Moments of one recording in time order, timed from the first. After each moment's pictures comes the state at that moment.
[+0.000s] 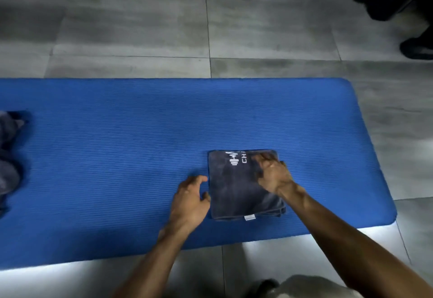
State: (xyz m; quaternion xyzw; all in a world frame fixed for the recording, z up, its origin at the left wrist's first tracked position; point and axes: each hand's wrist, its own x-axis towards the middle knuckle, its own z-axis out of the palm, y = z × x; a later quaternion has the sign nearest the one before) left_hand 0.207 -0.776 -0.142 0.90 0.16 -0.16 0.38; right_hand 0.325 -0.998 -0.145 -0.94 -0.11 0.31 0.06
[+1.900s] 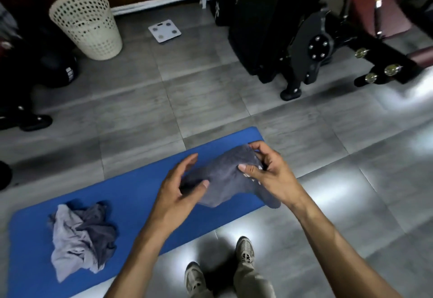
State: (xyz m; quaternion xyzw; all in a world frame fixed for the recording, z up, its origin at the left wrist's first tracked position) left_hand 0.238 -0.774 0.636 0.81 0.02 -0.13 0.57; right_hand 0.259 -1.012 0.651 -0.74 0.02 0.12 0.67
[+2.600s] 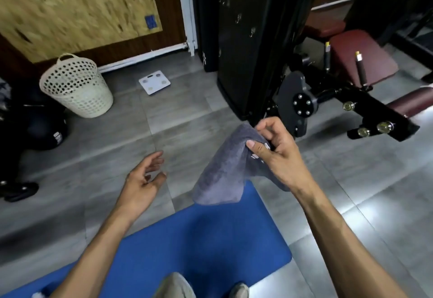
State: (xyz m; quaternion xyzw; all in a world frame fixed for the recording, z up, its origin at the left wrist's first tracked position) left_hand 0.570 -0.866 0.694 0.85 0.05 -0.07 0.53; right_hand 0.559 -1.169 0.749 -0.71 -0.03 -0.01 0.70
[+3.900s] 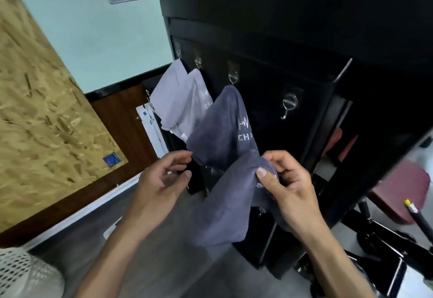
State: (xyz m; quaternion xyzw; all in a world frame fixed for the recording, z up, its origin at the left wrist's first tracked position) left_hand 1.387 -1.077 0.895 0.80 -0.21 -0.05 0.55; right_hand 1.285 -1.293 0.875 -0.64 0.00 -0.23 0.73
